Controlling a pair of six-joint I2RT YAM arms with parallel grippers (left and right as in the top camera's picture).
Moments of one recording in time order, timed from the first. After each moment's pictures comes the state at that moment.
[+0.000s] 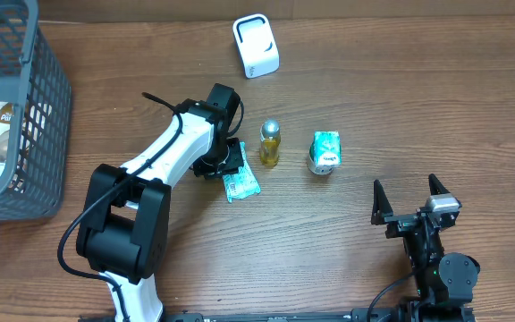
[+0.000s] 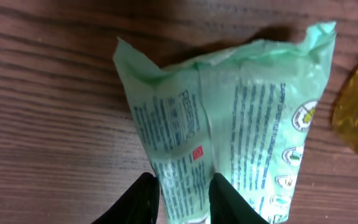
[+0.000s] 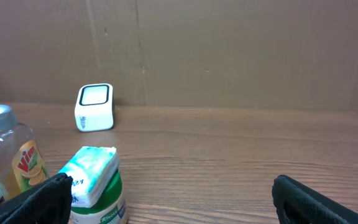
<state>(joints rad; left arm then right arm) -0.37 1.97 1.35 -0.92 0.09 -0.57 -0.05 0.01 0.02 -0.02 -0.16 0.02</state>
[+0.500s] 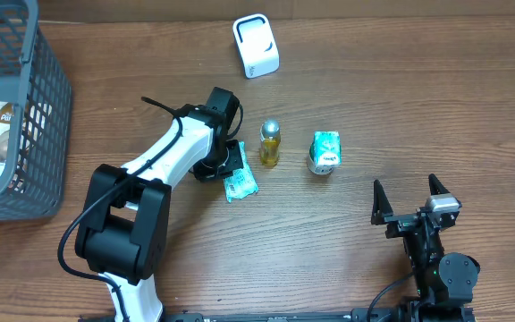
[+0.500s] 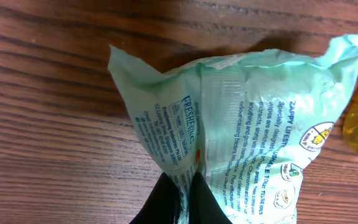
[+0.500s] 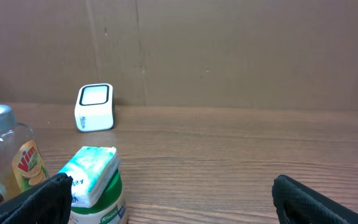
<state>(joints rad) -0.36 1.96 1.31 -0.87 0.09 -0.58 -0.05 0.01 0.02 -0.02 -0.16 0.02</state>
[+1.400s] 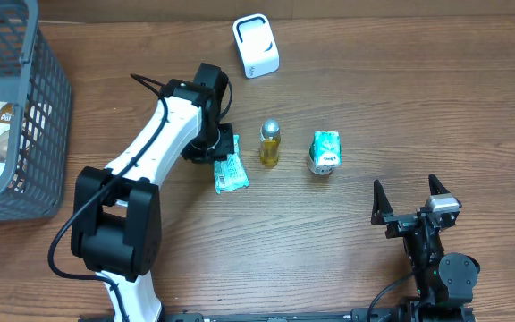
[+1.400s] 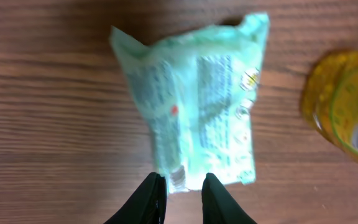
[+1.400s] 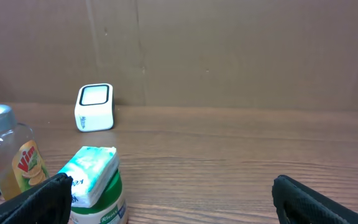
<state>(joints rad) -0.32 1.97 1.51 -1.07 0.10 -0.40 -0.05 0.01 0.02 -0.02 -0.16 0.02</state>
